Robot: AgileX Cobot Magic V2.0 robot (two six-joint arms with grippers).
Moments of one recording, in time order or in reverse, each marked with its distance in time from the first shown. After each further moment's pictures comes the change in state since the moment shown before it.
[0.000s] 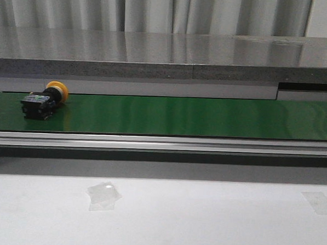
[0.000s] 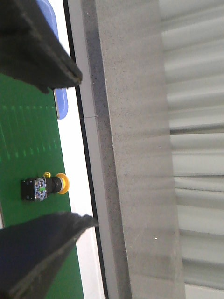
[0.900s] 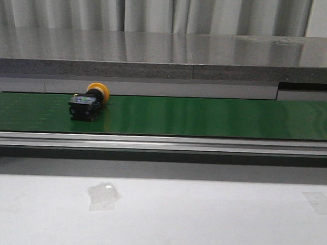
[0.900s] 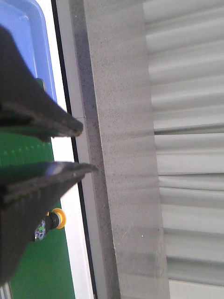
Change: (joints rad) left arm 0.000 -0.097 0.032 0.000 0.004 0.002; right arm 0.000 0.000 0.000 0.000 -0.017 0.000
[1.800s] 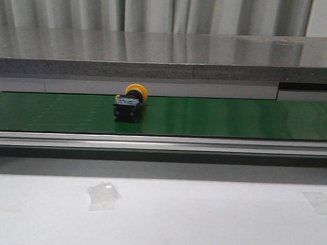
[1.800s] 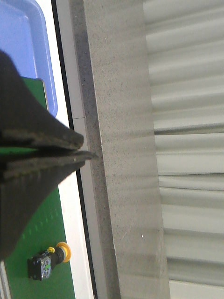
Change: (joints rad) left arm 0.000 0.000 0.000 0.000 0.000 0.000; right arm 0.000 0.421 -0.505 0.000 0.476 0.000
